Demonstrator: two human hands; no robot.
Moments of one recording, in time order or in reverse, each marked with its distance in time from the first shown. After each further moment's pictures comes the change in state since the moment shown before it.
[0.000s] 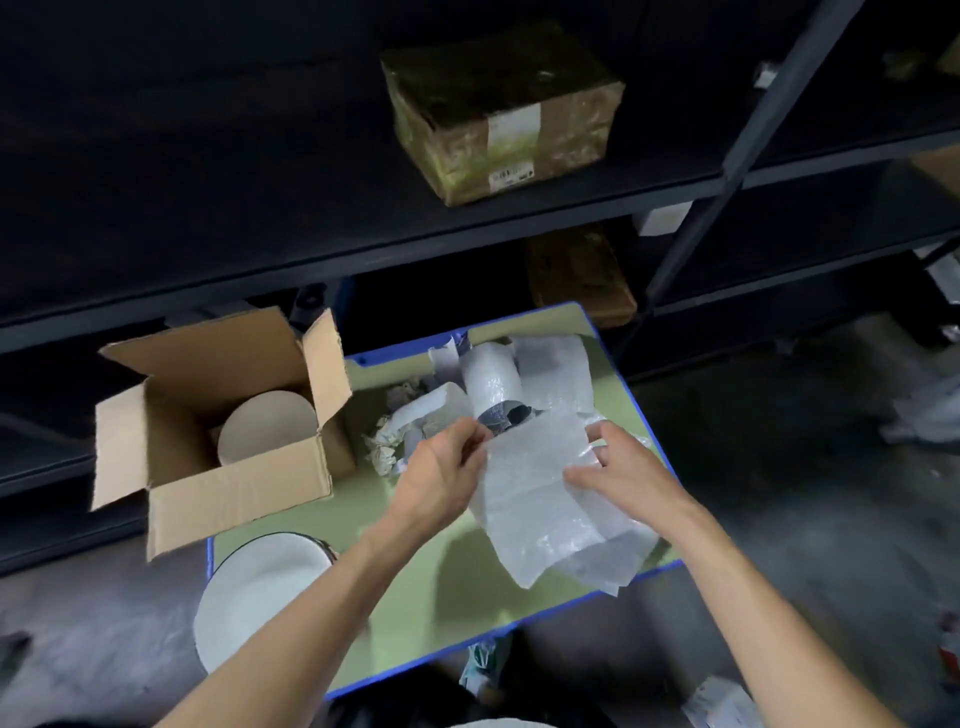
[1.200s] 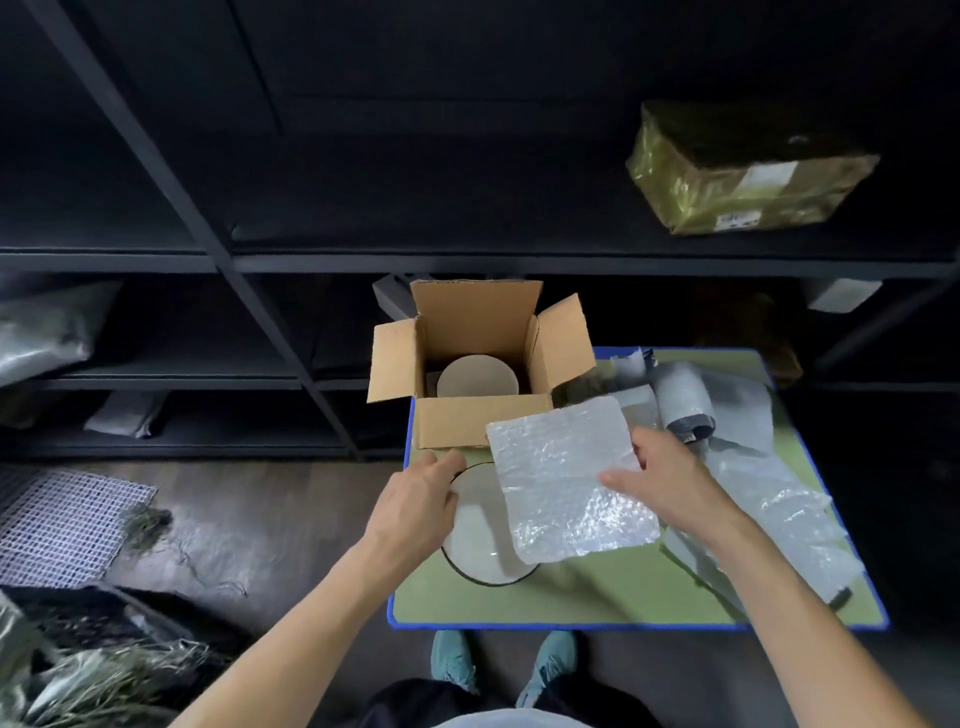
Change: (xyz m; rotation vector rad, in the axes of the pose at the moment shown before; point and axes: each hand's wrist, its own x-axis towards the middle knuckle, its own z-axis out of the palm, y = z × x) left_hand -0.164 -0.150 -0.136 0.380 0.160 -0.212; right_hand -0.060 -0.135 0.136 -0.158 -0.125 -0.325
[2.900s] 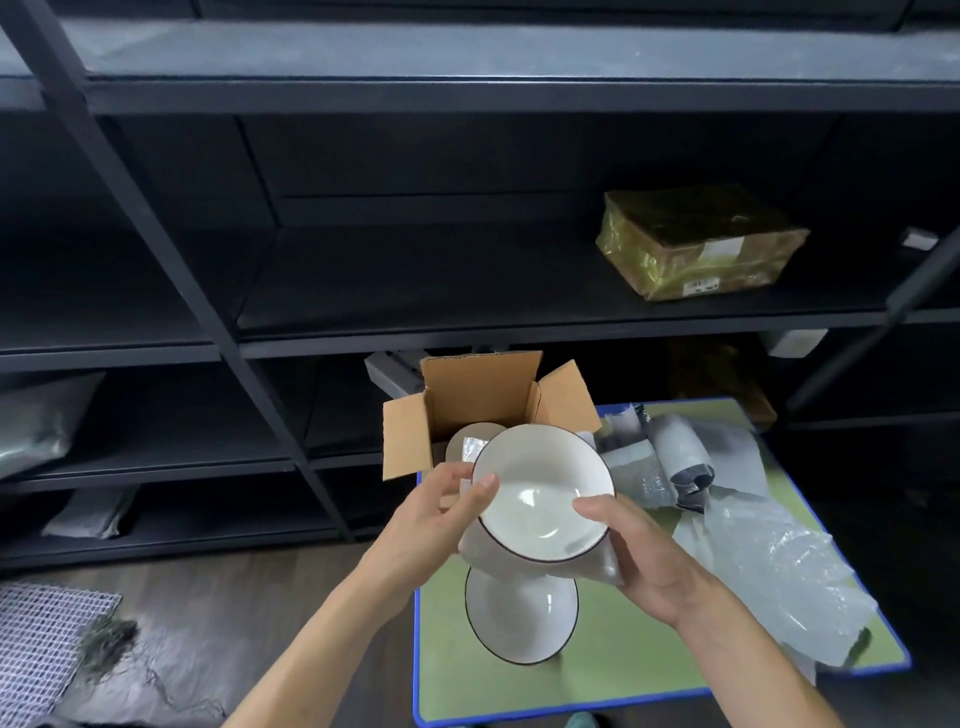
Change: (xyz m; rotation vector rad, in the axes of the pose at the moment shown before) left_hand -0.008 0.017 -0.100 -0.838 -0.190 -0.108; right_hand -0.025 -0.067 0.046 1.006 -0.226 0.024
